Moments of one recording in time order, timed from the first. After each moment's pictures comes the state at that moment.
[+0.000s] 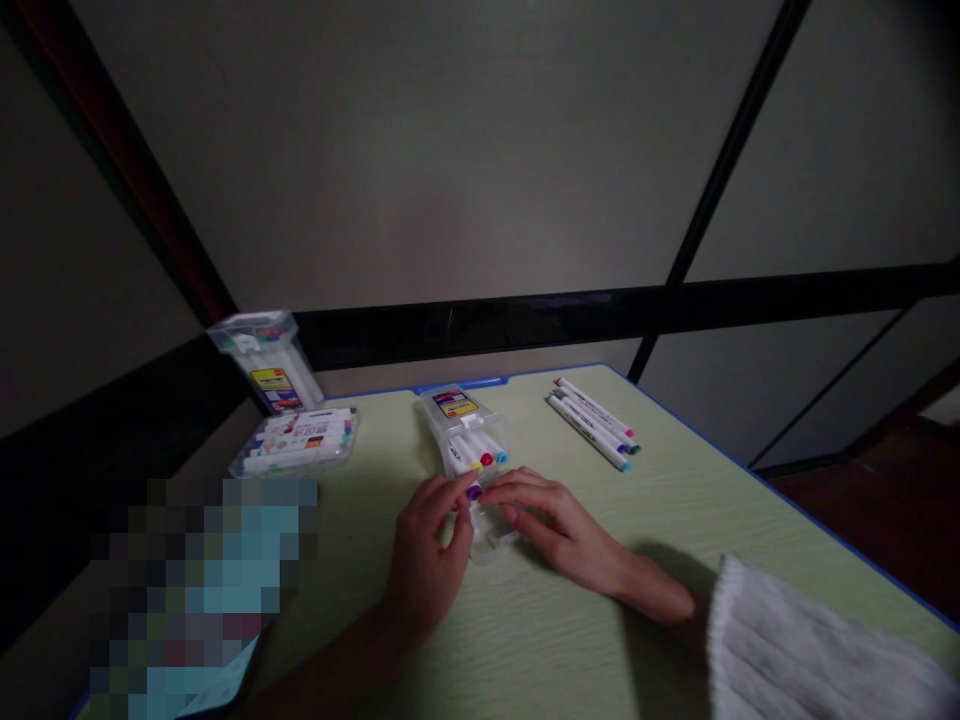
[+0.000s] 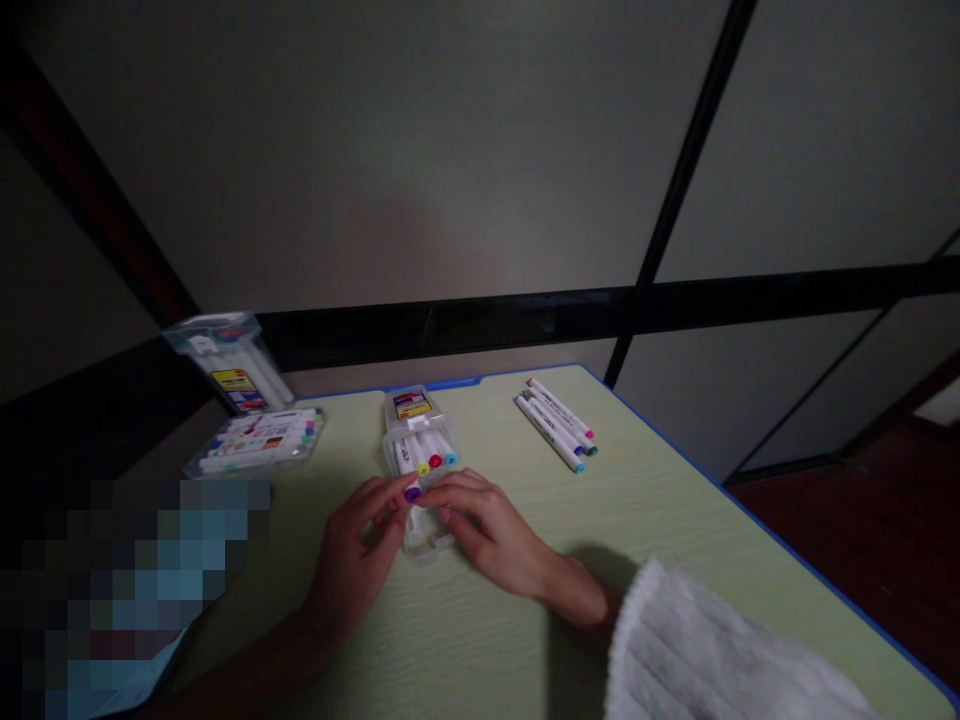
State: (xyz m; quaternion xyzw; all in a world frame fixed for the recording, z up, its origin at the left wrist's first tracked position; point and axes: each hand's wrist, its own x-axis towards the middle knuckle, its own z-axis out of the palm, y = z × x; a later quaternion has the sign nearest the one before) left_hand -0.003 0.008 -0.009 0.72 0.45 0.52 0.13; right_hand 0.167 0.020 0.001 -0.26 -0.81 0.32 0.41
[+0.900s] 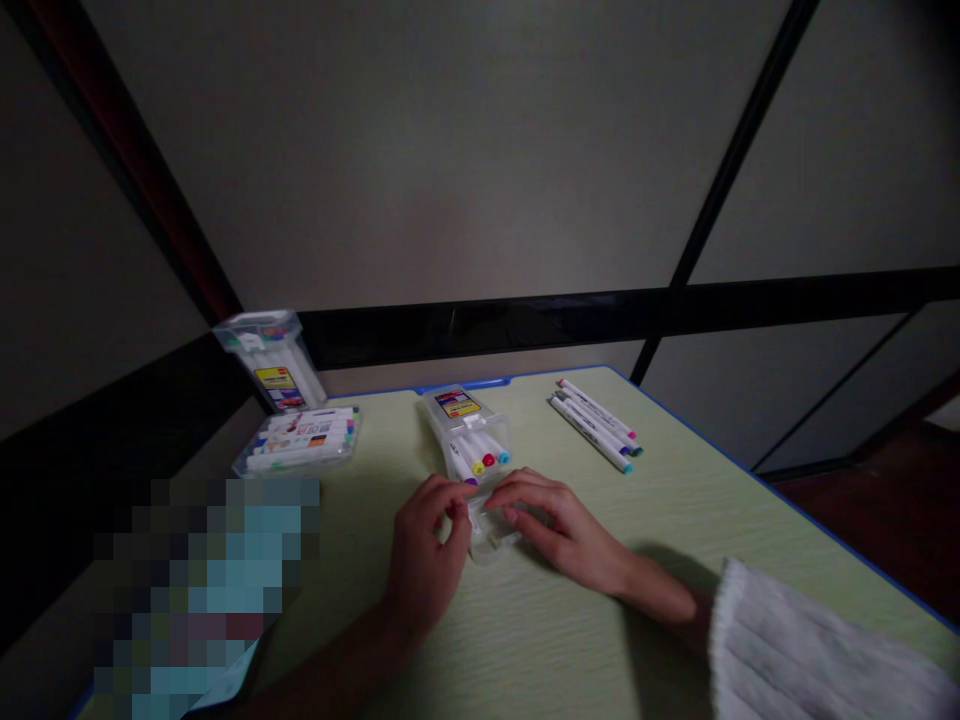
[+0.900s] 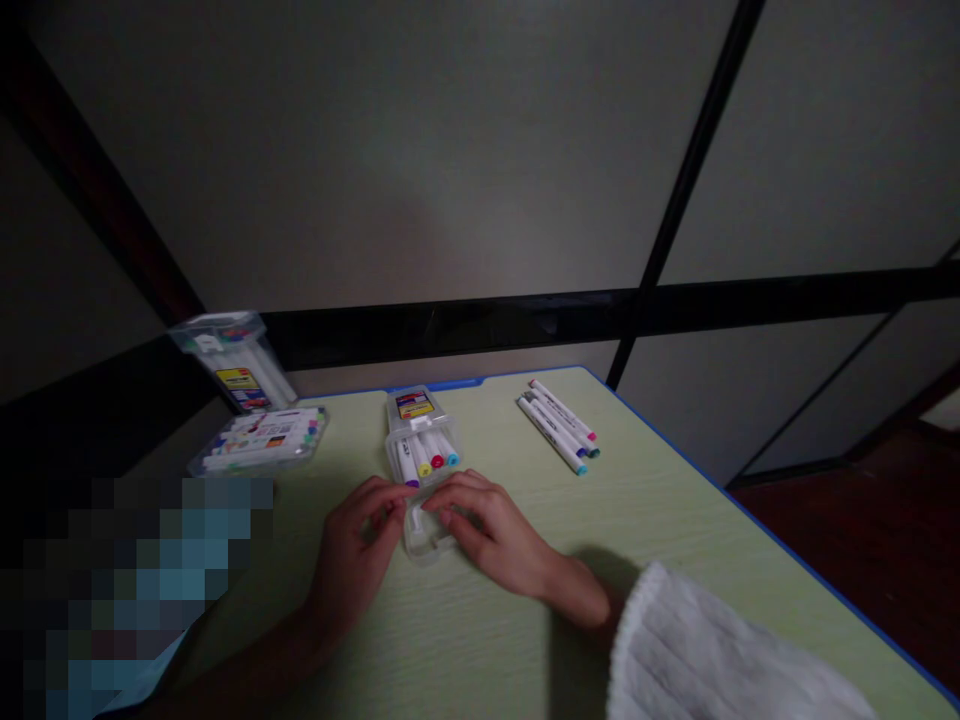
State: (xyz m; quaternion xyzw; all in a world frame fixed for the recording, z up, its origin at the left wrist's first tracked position) left_hand -0.001 0.008 -0.007 0.70 0.47 0.52 0.13; right_hand 0.166 0.022 0.000 -0.28 -0.81 0.31 0.40
